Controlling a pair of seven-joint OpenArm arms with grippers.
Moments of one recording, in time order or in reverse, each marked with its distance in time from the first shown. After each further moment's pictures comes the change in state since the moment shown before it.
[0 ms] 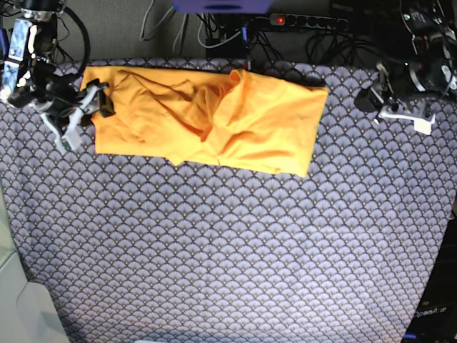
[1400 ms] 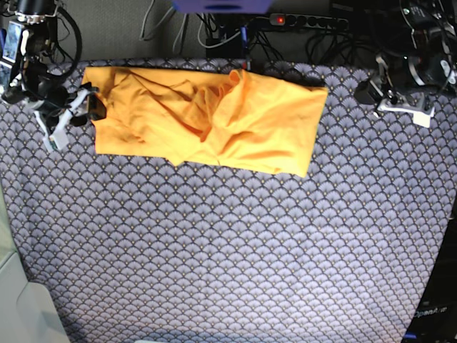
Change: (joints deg) left arm 1.7 0.0 -0.1 0.0 -0.1 0.0 -0.3; right arm 0.2 2.4 0.9 -8.2 1.9 0.2 5.9
